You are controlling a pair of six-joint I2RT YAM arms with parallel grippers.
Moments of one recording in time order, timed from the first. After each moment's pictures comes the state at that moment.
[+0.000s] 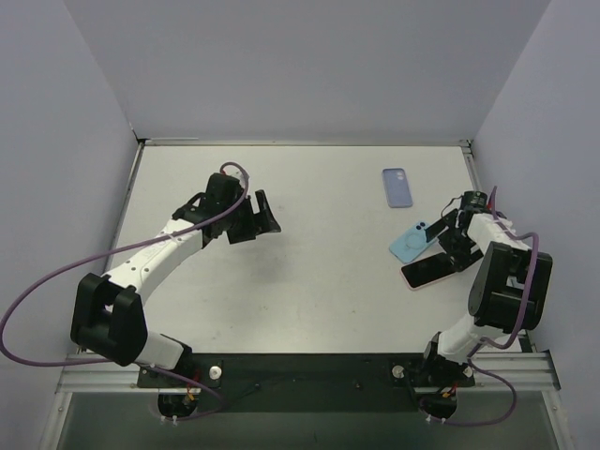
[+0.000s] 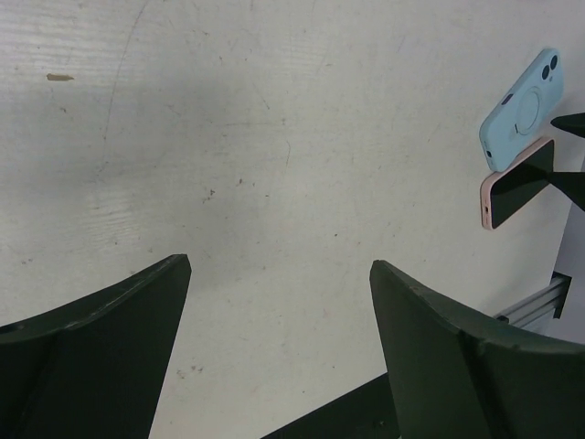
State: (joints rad) left arm -0.42 1.44 1.10 -0.46 0.21 -0.66; right arm -0.28 1.61 0.93 -0.57 0.09 0.70
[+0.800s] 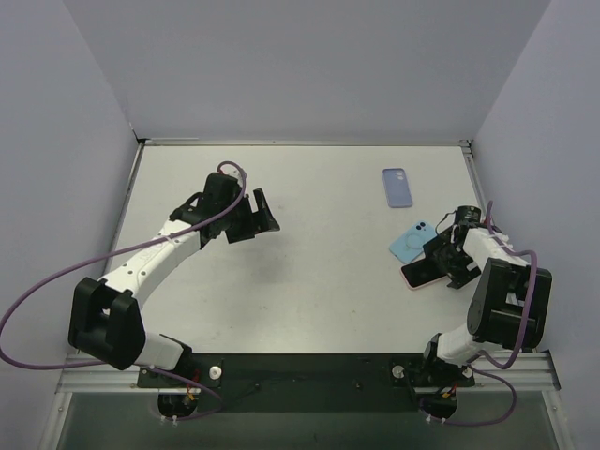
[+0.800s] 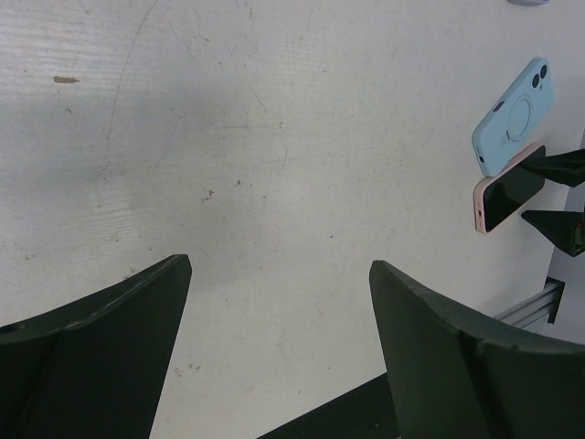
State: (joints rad) left arm -0.43 1.42 1.09 -0.48 0.19 -0.68; right arm -0.25 1.51 0.79 -0.59 0.17 0.75
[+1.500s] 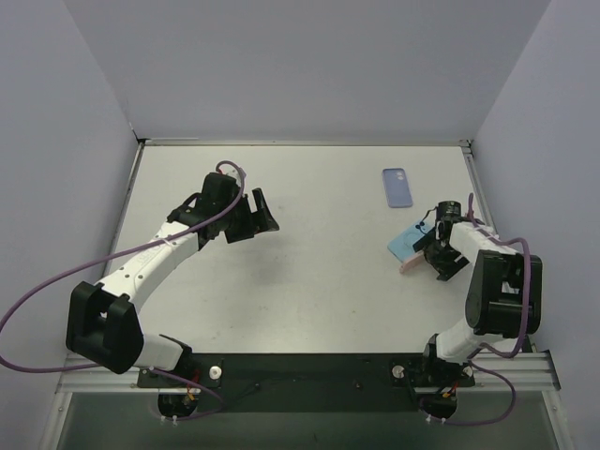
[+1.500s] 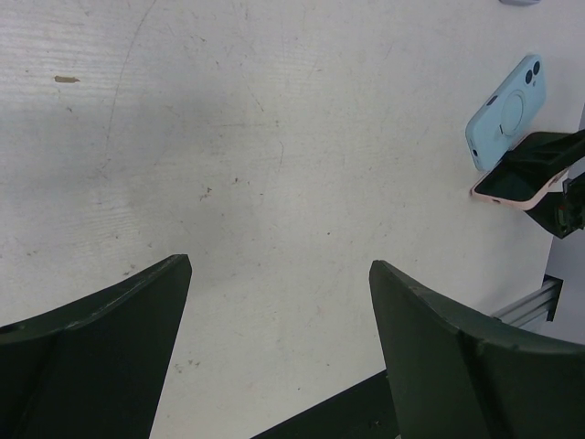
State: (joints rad) left arm -0.43 1.40 1.09 -0.48 0.19 -0.67; right arm -0.12 1.58 0.83 -0.58 0.24 0.79
